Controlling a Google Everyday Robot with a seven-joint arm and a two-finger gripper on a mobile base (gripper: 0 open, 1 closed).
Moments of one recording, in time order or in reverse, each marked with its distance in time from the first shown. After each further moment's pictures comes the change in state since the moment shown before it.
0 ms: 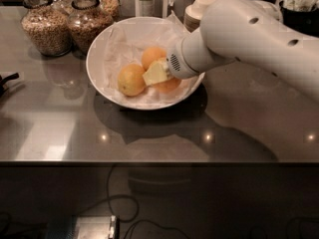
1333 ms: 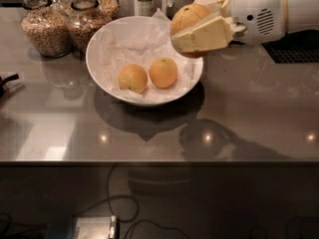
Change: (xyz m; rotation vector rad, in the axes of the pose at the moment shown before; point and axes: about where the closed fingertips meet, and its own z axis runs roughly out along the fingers) arm -0.037 0.039 -0.182 -0.420 -0.340 -0.414
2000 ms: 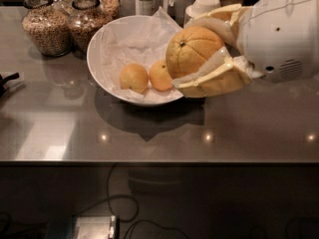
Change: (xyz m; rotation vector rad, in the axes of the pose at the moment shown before) arm 0.001 0.087 -0.032 0.128 0.070 -0.398
